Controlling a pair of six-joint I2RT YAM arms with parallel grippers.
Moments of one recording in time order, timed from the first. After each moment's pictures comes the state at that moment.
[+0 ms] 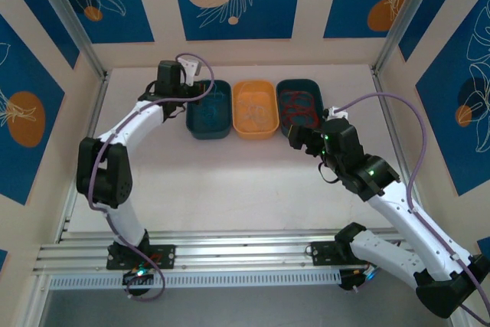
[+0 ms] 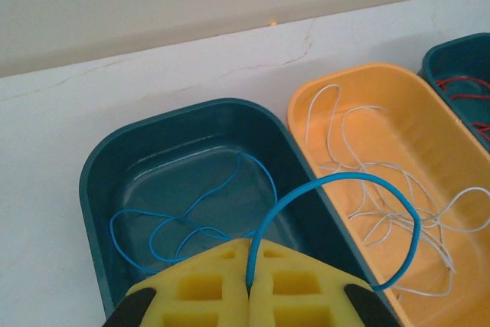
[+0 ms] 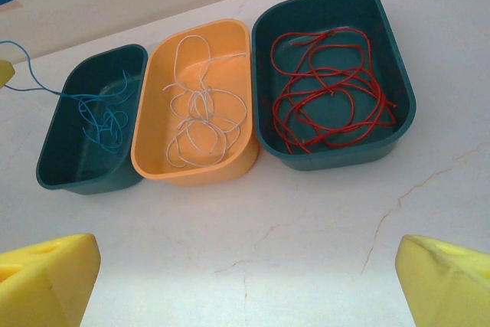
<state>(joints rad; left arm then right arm) -0.26 1.79 1.41 -0.22 0.20 -0.04 0.58 0.86 0.95 -0.68 0.31 0.58</state>
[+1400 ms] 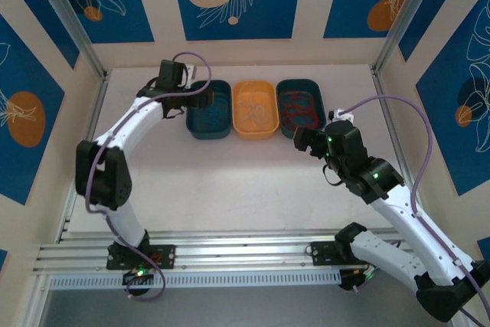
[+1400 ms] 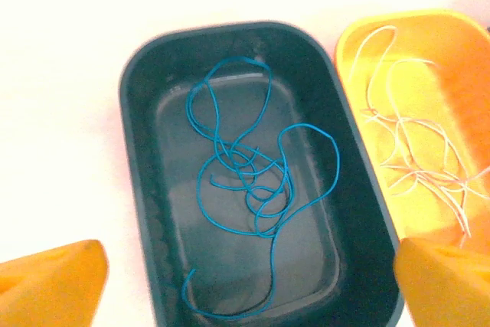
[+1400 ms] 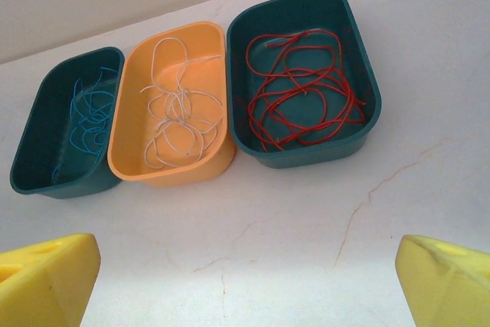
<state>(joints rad) -0.29 1.73 1.46 -0.49 0.06 -0.16 0.56 0.83 0.95 -0.73 0.34 0.57</state>
